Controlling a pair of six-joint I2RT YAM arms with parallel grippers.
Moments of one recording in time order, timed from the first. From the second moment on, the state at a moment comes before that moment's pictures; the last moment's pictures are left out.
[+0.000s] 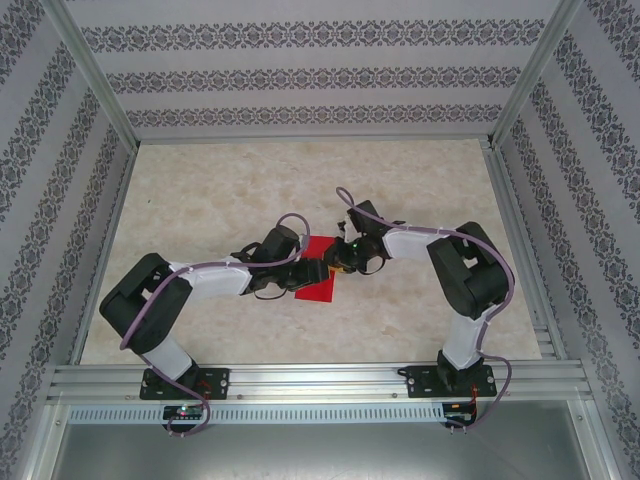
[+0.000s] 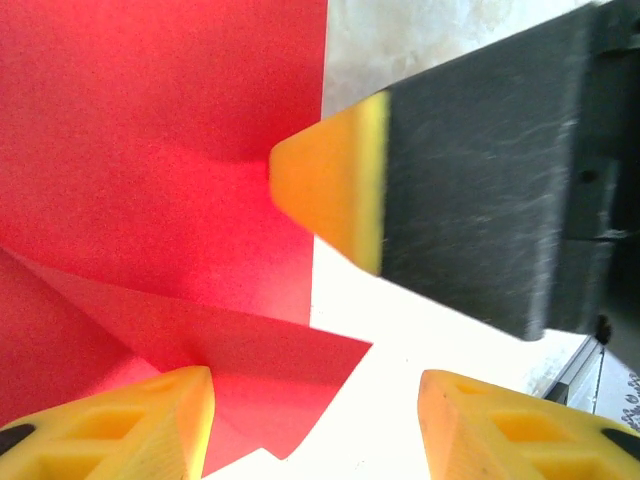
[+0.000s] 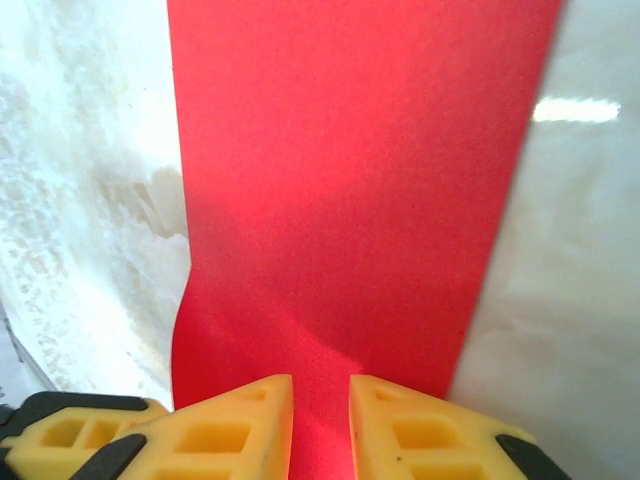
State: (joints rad) left arm -0.71 1.64 0.76 0.04 0.41 -0.93; right arm 0.51 1.84 0.97 -0.22 -0.57 0.68
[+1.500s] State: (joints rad) left arm -0.71 1.68 0.79 0.03 0.38 -0.94; right arm 0.50 1.74 0.86 -0.22 -0.66 0.57
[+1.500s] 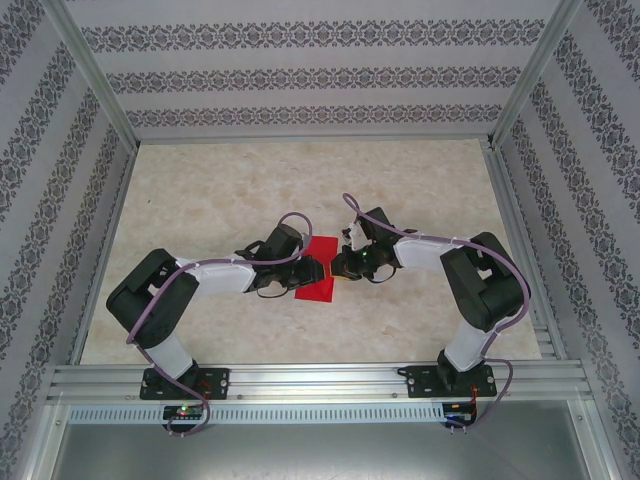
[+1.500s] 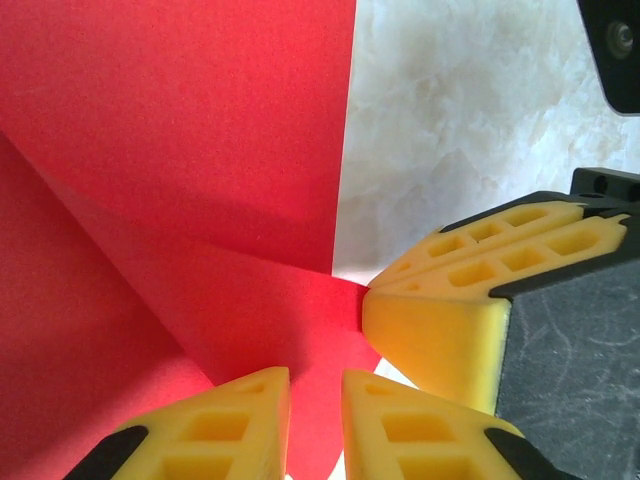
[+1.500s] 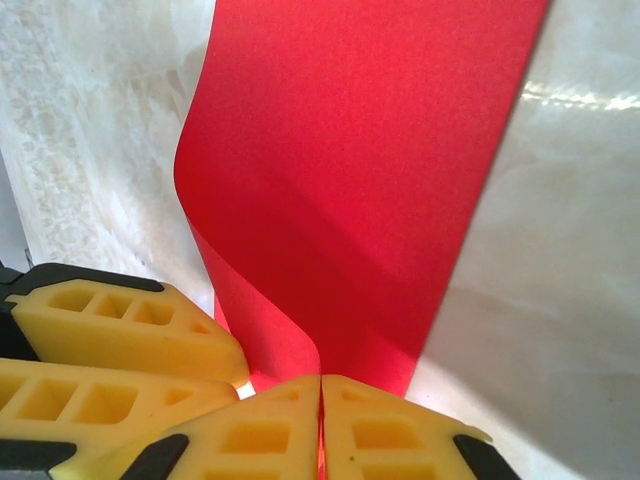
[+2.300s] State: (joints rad) left arm -0.71 1.75 0.84 0.03 0.41 -0.92; right arm 0.50 1.80 0.93 -0.29 -0.58 0.52
